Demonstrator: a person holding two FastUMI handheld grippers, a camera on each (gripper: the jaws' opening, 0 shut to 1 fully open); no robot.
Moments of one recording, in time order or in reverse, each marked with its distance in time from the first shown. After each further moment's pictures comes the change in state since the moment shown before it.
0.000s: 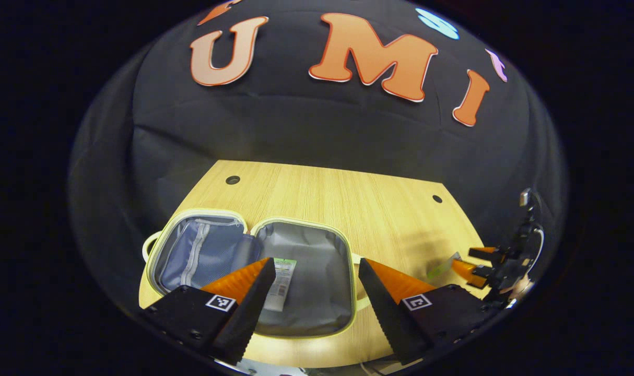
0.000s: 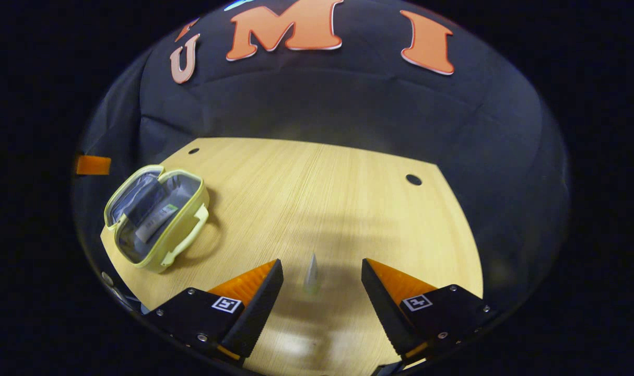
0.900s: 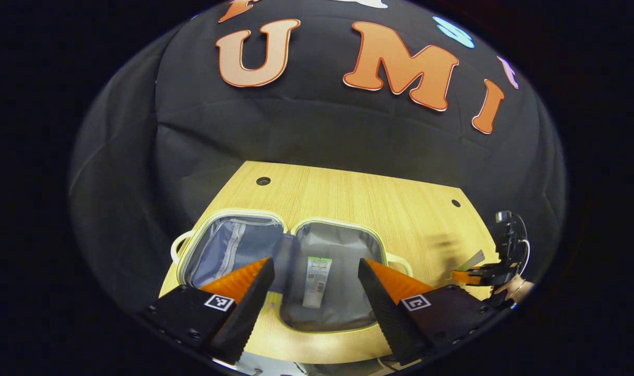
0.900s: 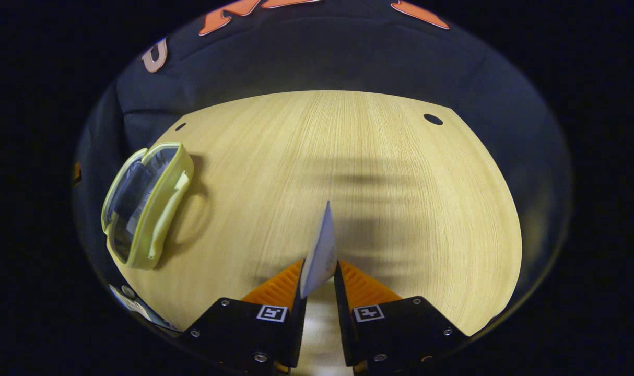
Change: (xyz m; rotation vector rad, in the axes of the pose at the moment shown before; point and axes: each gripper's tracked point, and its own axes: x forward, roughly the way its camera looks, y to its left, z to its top) left arm -0.017 0.074 0.007 0.021 -0.004 0.065; right arm 0.022 0.031 -0.050 0.147 0.238 0.047
